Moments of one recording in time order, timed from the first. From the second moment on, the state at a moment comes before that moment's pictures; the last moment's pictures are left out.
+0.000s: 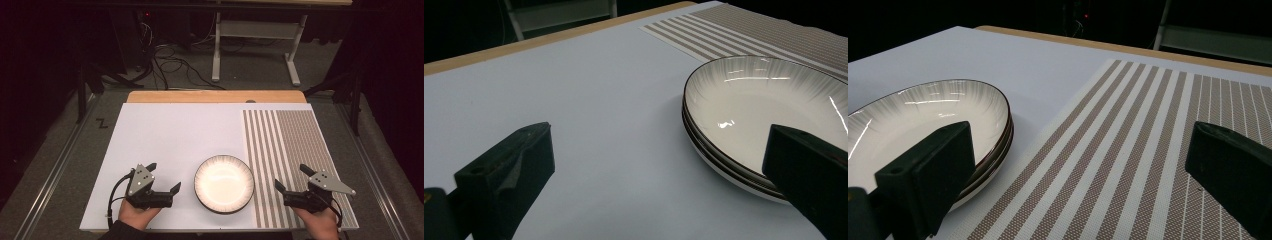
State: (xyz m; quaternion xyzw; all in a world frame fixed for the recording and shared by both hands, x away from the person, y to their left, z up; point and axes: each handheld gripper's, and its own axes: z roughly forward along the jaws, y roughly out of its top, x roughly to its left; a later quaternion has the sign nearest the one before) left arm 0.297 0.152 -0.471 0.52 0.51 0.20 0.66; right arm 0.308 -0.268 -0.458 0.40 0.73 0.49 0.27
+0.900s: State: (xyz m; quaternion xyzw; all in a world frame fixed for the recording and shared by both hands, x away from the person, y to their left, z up) left arm 0.298 0.155 -0.470 0.51 0.51 0.18 0.67; right arm 0.306 -0.259 -0.456 0.39 0.74 0.49 0.26
